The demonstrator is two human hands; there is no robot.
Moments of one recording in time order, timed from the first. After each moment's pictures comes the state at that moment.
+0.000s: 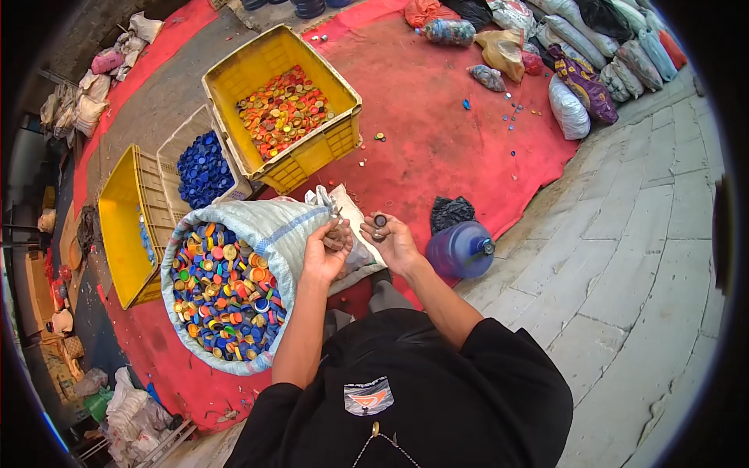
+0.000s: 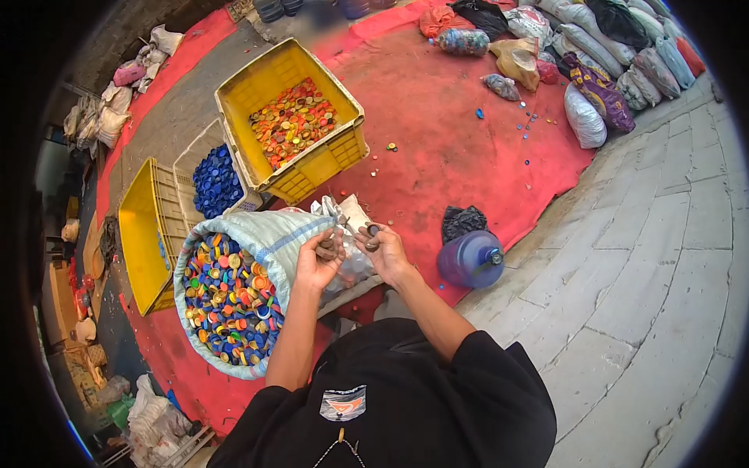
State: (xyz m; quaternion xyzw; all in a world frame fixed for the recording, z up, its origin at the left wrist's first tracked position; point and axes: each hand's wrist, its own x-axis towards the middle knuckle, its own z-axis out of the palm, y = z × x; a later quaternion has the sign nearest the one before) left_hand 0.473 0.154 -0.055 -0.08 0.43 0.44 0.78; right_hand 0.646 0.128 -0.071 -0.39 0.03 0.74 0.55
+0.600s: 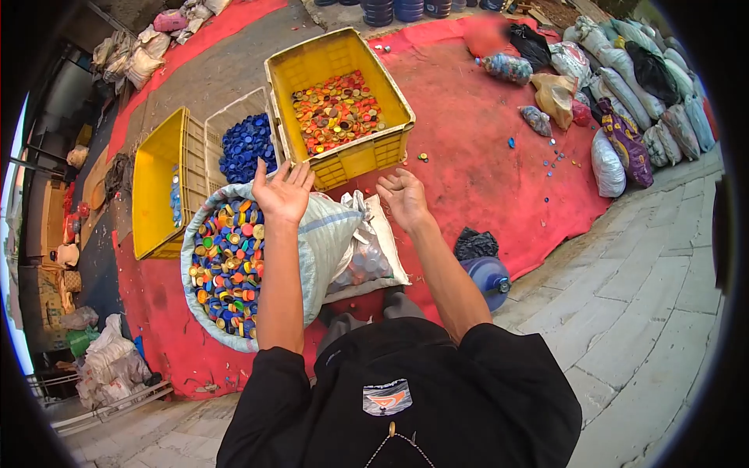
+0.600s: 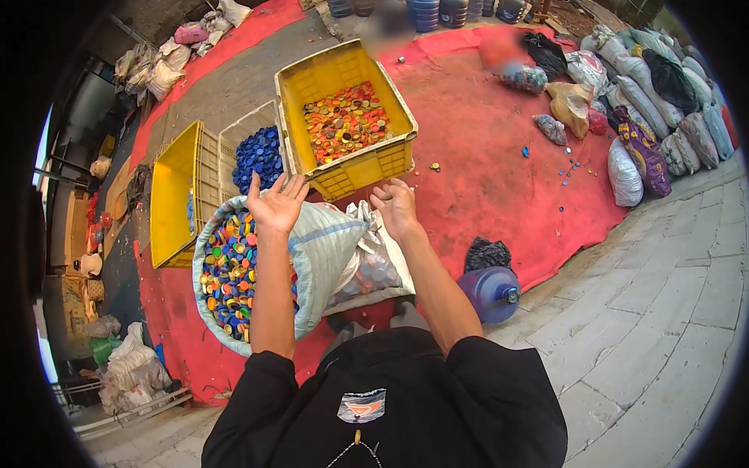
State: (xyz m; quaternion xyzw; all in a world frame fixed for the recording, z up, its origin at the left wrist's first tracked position) left_hand 0.383 0.246 0.034 0.01 0.28 0.68 0.68; right_hand 0.615 0.251 -0.050 -0.38 -0.03 0.71 0.59
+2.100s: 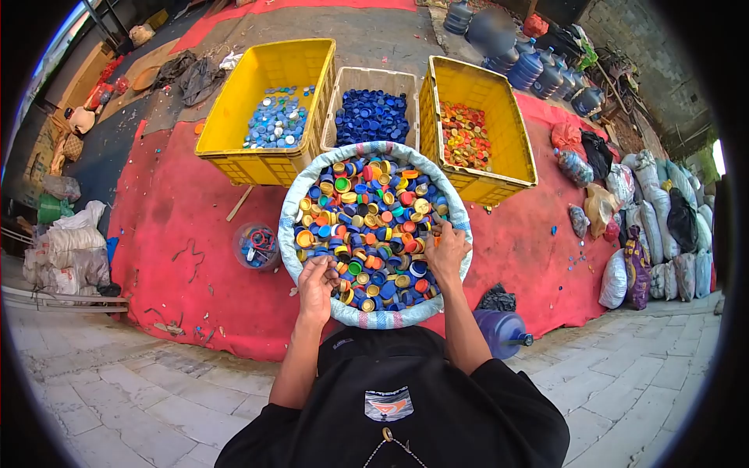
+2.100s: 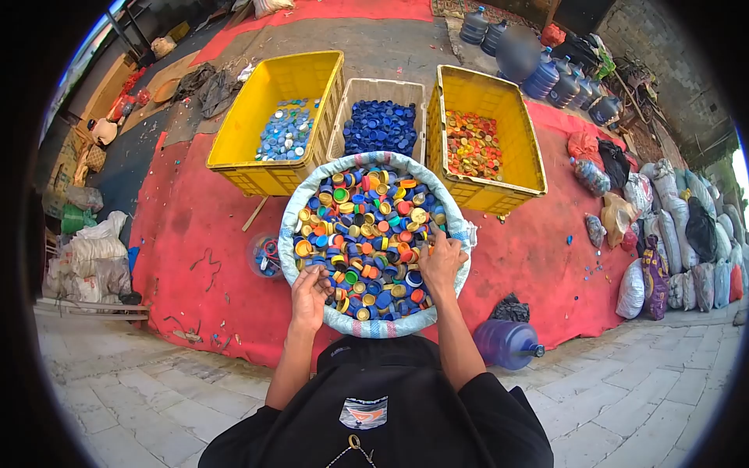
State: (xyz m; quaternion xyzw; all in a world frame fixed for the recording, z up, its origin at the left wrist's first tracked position) left_hand 0.130 -0.071 -0.022 0.01 0.48 0.72 0.51; right_hand 0.347 0.100 -0.046 -0.59 -0.76 0.13 0.24
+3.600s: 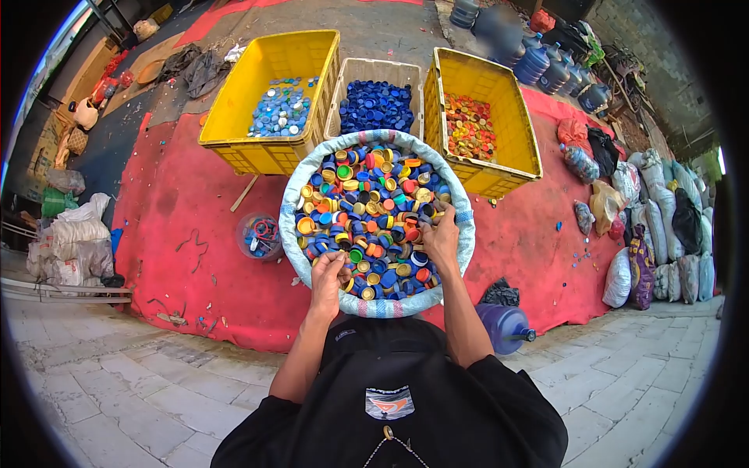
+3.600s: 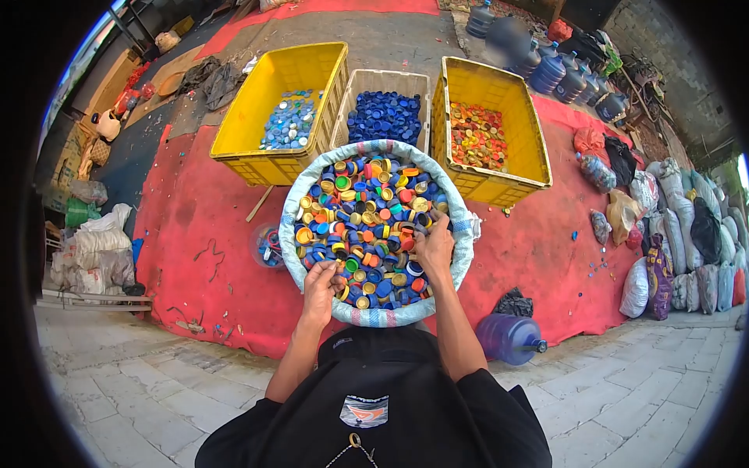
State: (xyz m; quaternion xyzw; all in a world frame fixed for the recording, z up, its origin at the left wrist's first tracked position) left_hand 0.154 -0.075 -0.036 0.07 0.55 0.65 0.51; right_hand 0.336 0.104 -0.036 -0.59 -0.68 0.34 0.27
